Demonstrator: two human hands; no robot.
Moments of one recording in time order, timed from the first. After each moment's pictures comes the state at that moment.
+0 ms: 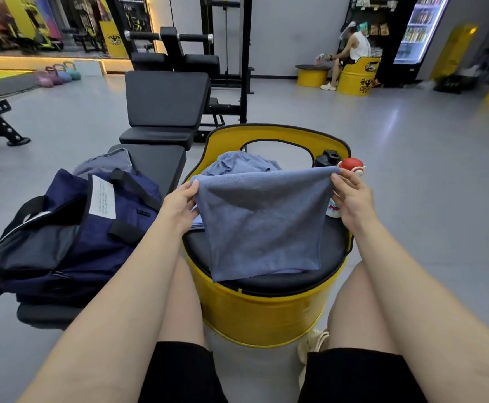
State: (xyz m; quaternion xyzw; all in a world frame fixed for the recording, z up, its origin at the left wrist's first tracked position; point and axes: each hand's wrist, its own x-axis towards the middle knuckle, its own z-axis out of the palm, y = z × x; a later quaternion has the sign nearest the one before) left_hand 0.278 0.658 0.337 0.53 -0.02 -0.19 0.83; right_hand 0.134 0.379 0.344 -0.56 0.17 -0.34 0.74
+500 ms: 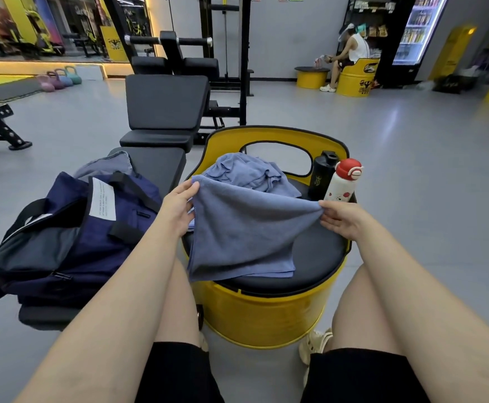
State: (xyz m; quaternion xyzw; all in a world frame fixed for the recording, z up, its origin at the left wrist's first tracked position) left_hand 0.280 0.662 0.334 0.57 -0.05 -0.18 0.80; right_hand 0.130 0.367 0.324 -0.57 0.36 -0.13 0.73
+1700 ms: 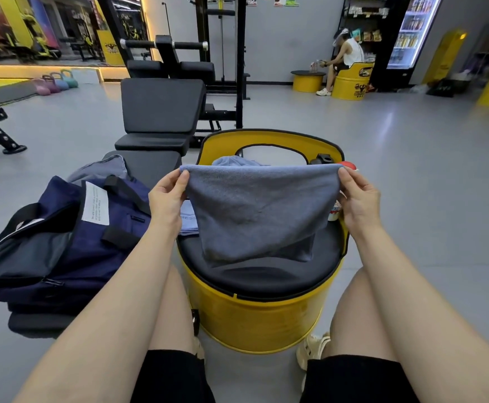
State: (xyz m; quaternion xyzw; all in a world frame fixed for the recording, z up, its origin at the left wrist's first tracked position) left_hand 0.275 0.654 0.345 0.55 -0.09 0.02 0.83; right_hand 0.117 0.374 0.350 -0.54 0.15 -0.39 0.73
